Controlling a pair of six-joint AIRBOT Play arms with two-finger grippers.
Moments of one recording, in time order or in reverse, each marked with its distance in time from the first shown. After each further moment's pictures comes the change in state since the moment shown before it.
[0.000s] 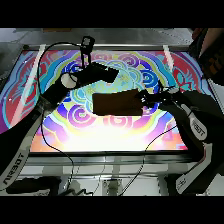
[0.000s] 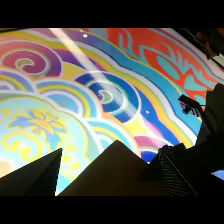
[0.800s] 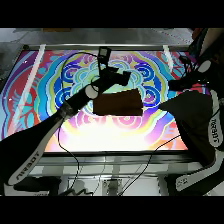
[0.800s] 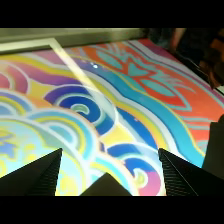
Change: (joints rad) left arm -0.140 -0.086 0.000 -0.029 0.305 0.000; right arm -0.214 0.154 0.339 -0.676 0.408 -0.156
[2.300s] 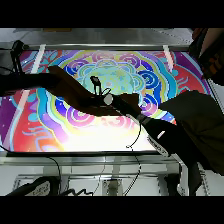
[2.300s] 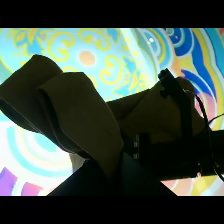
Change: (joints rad) left arm 0.762 0.332 -0.143 -0.032 -0.972 0.008; right arm 0.916 -0.309 0.095 0.440 -0.774 0.197
